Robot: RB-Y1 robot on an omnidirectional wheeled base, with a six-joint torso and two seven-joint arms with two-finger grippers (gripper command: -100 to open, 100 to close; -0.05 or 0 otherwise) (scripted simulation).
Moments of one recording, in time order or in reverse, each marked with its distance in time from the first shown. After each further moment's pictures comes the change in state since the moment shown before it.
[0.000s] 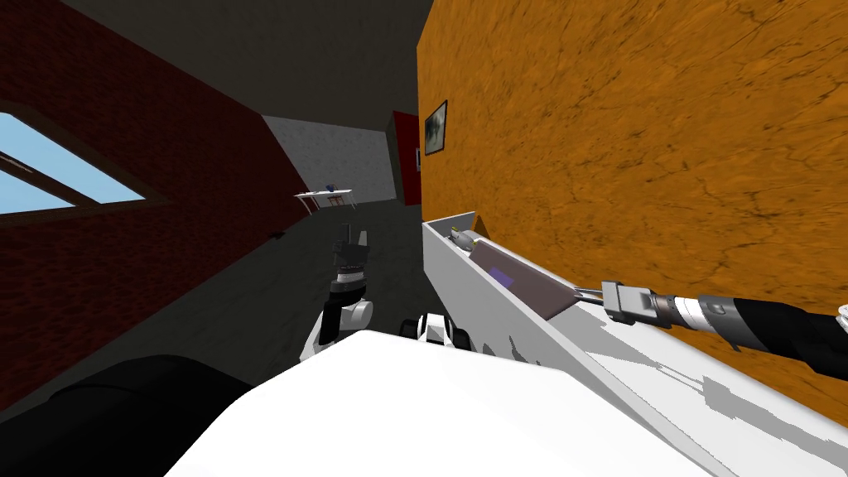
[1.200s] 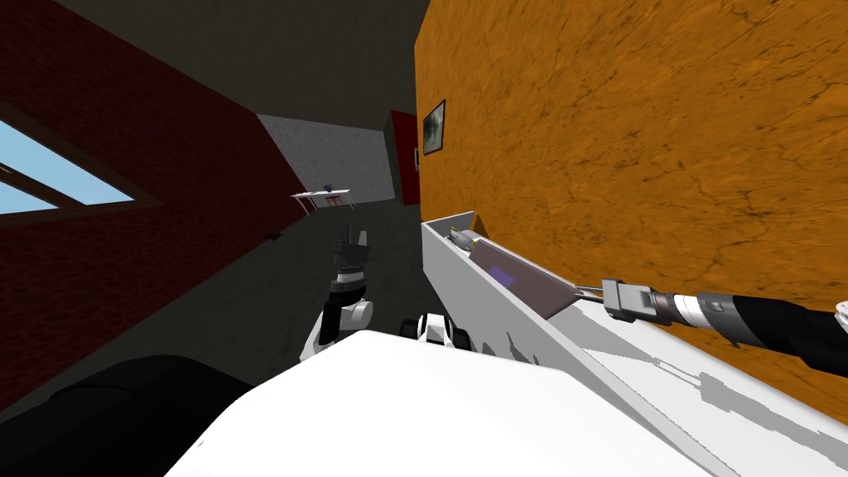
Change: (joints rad) left arm 0.000 0.000 0.000 0.000 0.000 0.000 0.000; right arm -0.016 -0.005 0.005 0.006 0.016 0.017 0.020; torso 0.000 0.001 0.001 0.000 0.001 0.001
